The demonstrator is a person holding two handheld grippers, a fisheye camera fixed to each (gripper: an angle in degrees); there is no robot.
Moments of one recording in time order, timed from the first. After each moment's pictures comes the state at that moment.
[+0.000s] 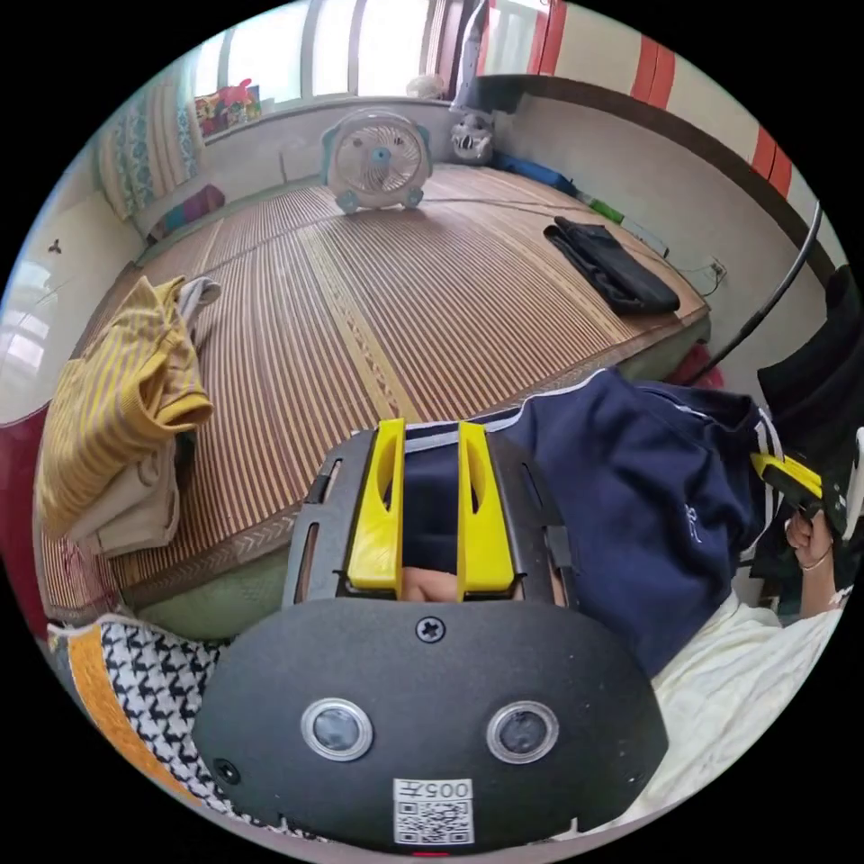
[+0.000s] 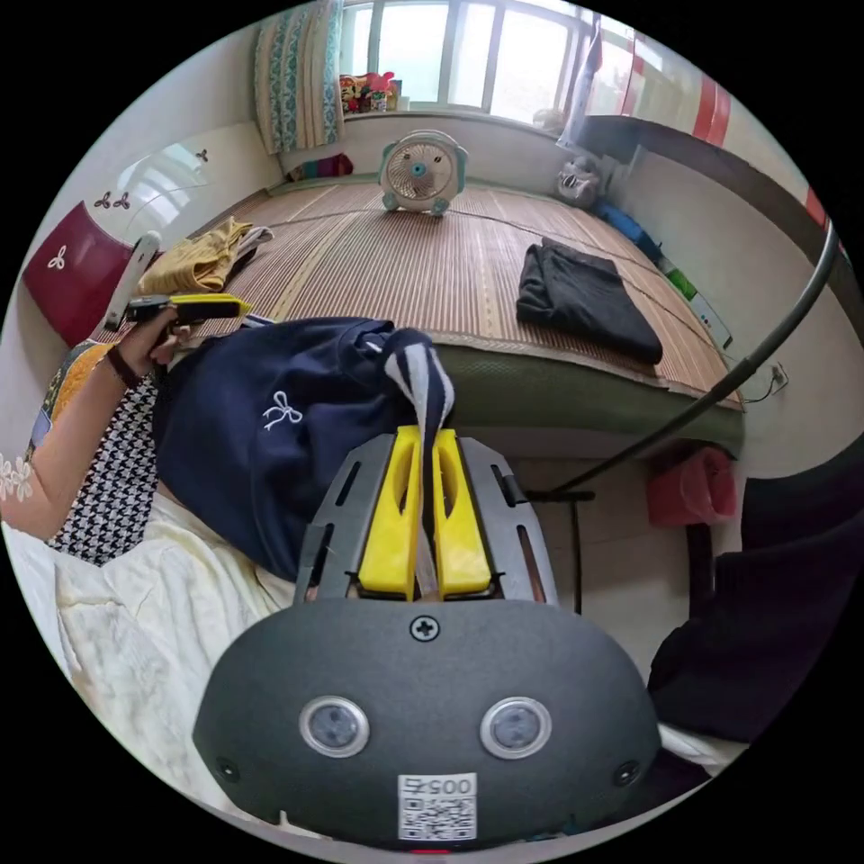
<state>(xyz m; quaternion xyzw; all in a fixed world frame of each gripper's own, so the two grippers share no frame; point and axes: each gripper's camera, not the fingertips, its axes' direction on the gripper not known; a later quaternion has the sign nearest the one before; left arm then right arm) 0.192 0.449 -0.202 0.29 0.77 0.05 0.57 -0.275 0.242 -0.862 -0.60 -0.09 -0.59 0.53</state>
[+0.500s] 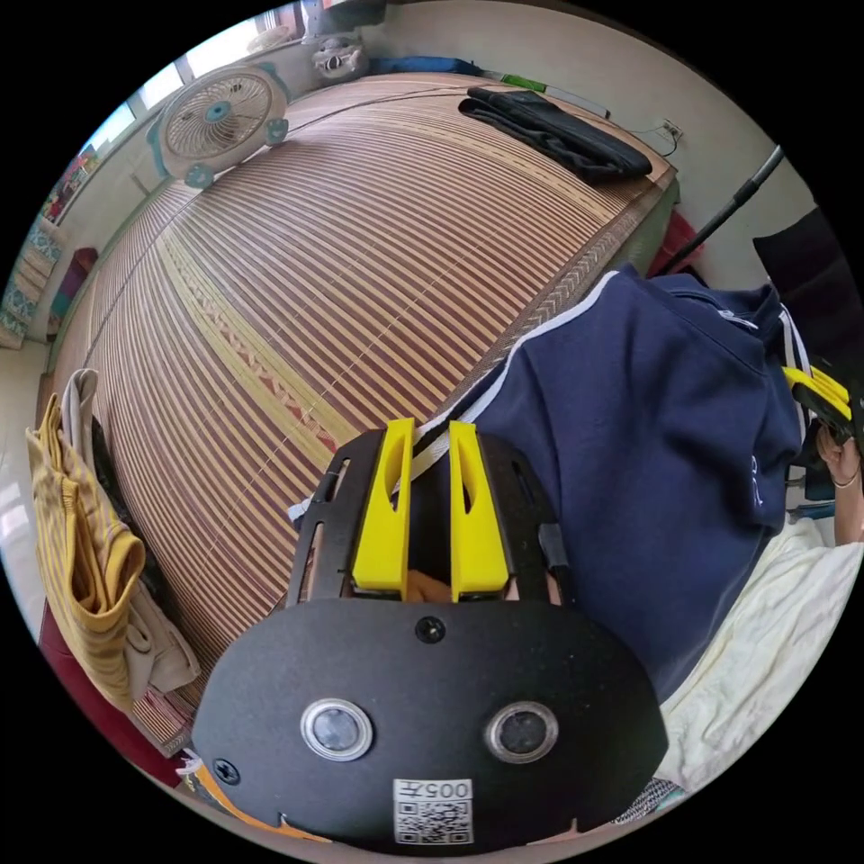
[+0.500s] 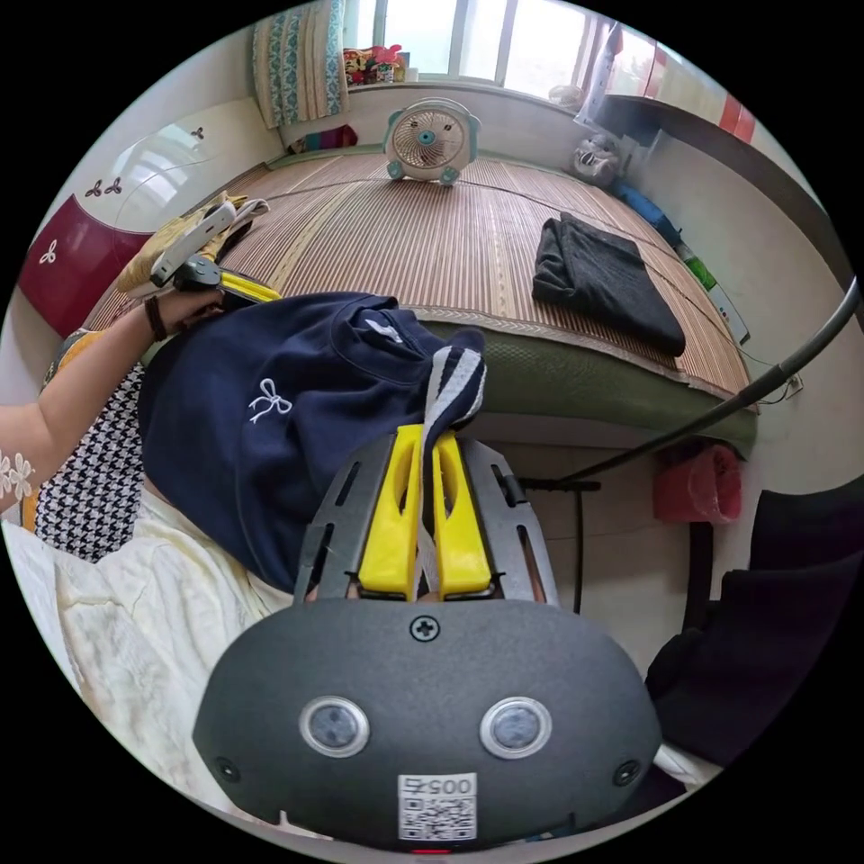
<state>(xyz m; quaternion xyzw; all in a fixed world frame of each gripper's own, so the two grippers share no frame) 0.242 0.420 -0.307 0.33 0.70 0.25 0.58 -0.263 0.253 -0.863 -0.63 -0.08 -0.59 0.50</state>
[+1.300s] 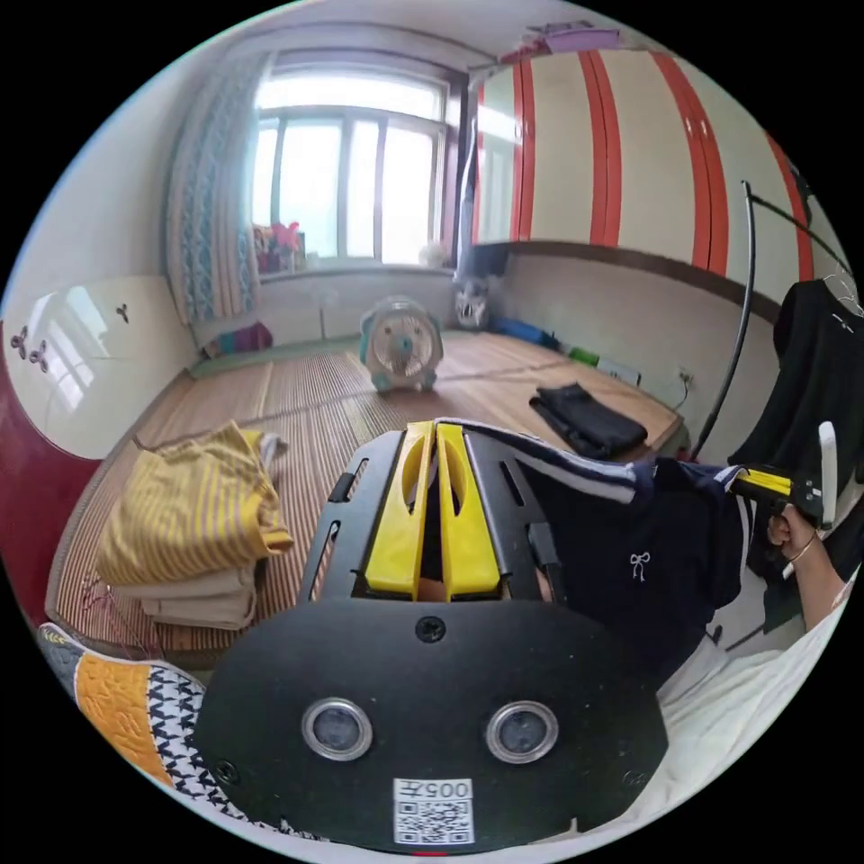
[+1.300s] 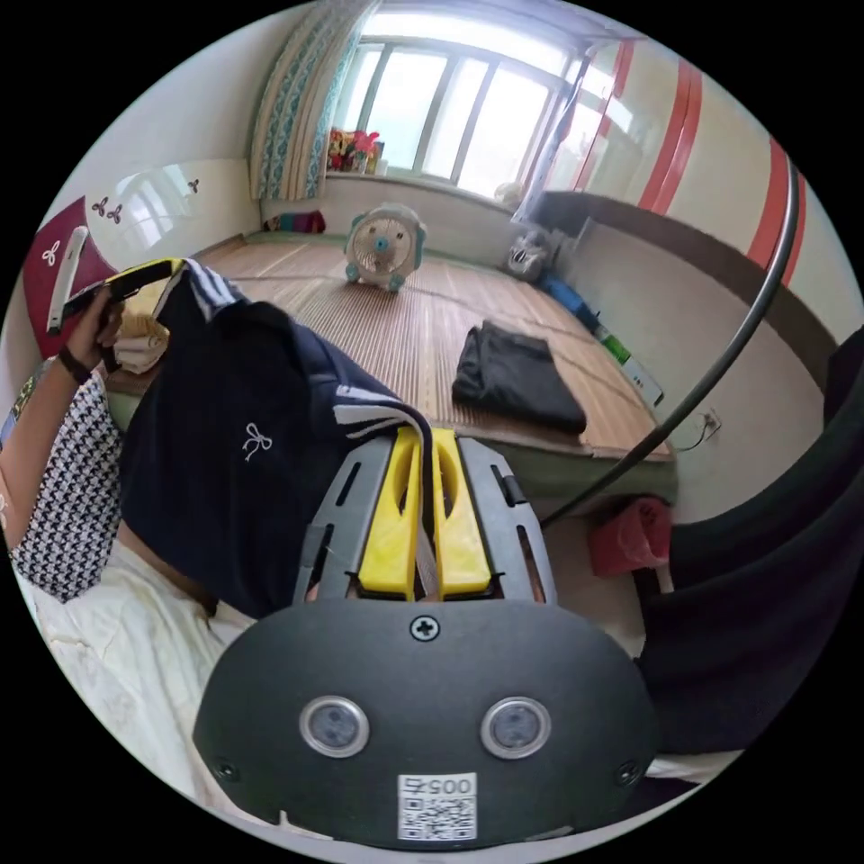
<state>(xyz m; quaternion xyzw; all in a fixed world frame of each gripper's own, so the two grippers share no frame) -0.002 0.623 -0.128 0.45 0.73 -0.20 0.48 -0.310 0.088 -0.976 -0.45 -0.12 -0.63 0.62</state>
